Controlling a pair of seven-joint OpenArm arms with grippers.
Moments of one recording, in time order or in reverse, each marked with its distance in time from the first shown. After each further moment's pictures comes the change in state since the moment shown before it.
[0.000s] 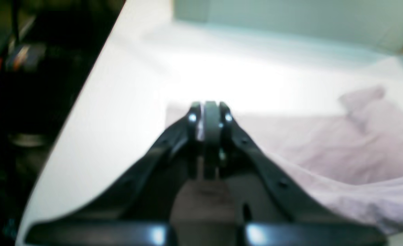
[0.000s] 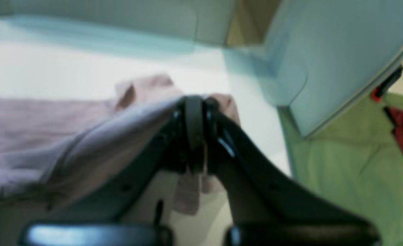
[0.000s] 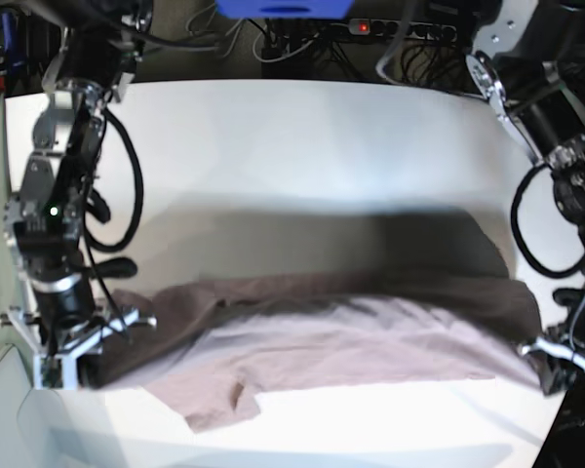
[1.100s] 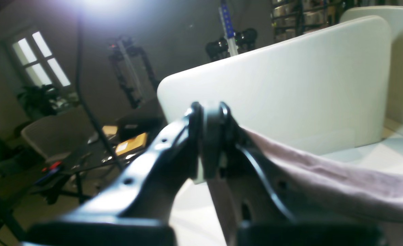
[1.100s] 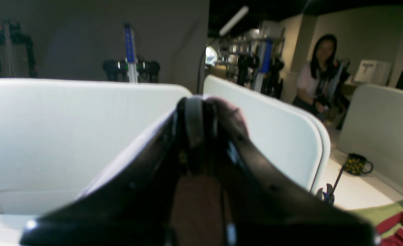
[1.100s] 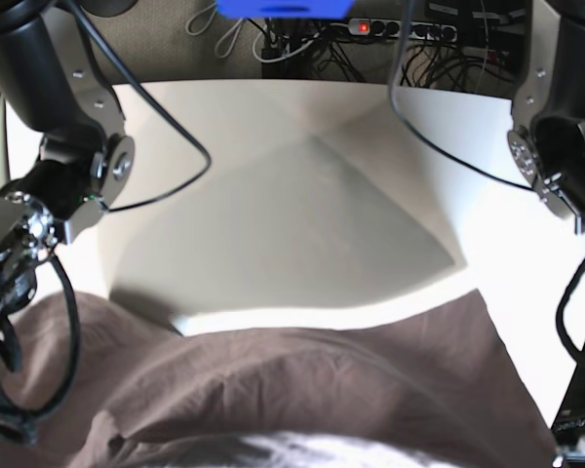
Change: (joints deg) left arm -18.0 -5.9 7.6 16.5 -1.0 -0.5 0.0; right arm 31.5 1.5 5.7 1.6 -0.5 0.2 0.3
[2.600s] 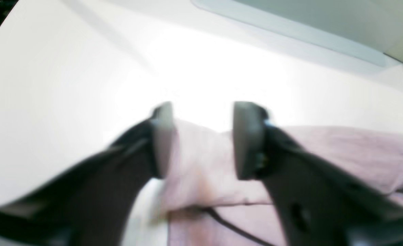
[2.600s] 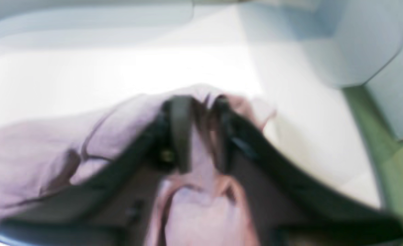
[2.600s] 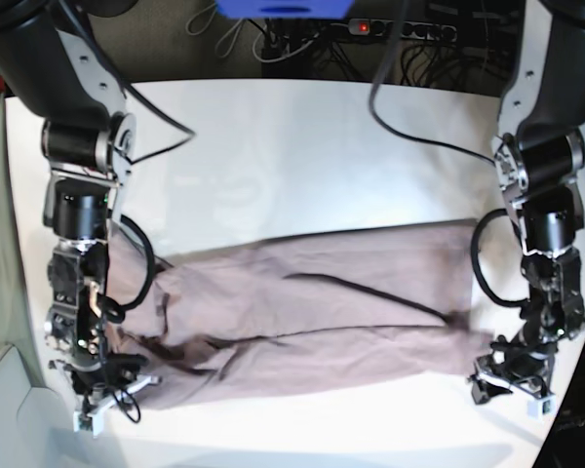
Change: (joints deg) left arm -2.4 3.8 5.0 -76.4 10.2 1.3 -30.6; right arm -5.0 0.7 -3.0 -66.8 0.0 0.1 24.8
